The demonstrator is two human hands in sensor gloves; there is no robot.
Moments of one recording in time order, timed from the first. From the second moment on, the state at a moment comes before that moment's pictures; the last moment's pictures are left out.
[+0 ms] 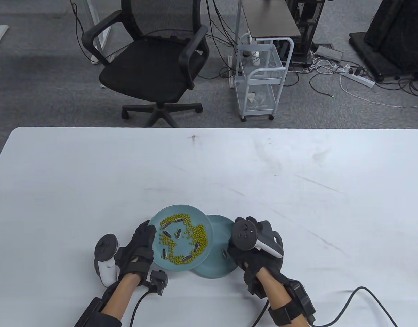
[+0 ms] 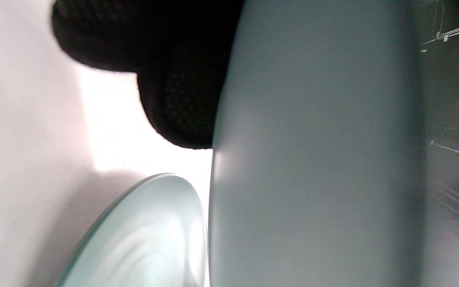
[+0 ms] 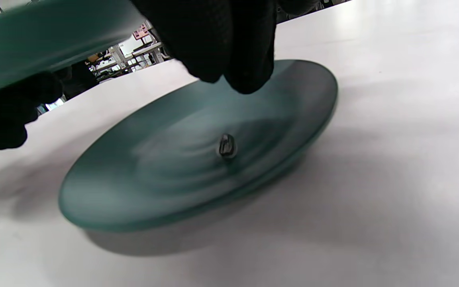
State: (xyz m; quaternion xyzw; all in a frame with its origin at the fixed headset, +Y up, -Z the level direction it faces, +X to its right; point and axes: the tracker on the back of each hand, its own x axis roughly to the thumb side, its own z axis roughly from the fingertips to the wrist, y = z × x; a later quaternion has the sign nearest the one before) left_hand -0.240 -0.813 -0.269 -0.08 0.07 0.69 0.72; right_hand 0.092 -0.749 -0.293 0.16 0.15 0.96 0.17
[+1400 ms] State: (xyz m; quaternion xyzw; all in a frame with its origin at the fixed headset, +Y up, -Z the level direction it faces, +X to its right) left_hand -0.229 -0.816 -0.269 -0.09 0.07 0.67 0.73; right_hand -0.054 -0.713 -0.315 0.22 0.14 0.96 0.09
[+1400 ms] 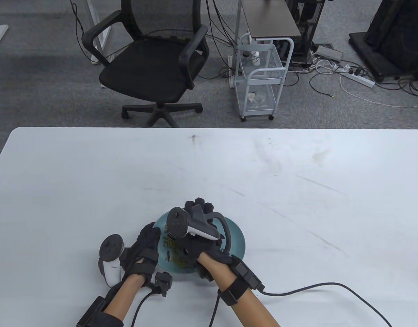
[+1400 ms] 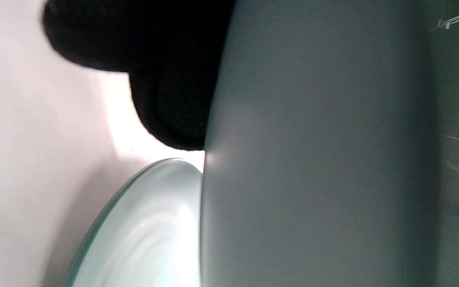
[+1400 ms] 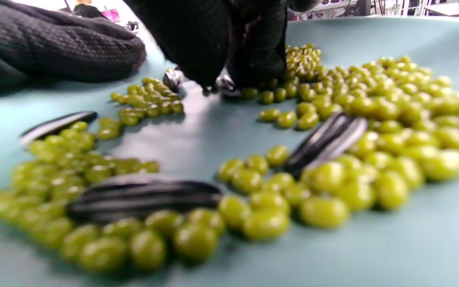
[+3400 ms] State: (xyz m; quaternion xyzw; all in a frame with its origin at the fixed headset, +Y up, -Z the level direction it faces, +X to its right) left_hand -0.238 -0.814 -0.271 -0.08 0.08 0.68 0.73; right_hand 0.080 -0.766 -0.308 0.14 0.13 0.97 0.12
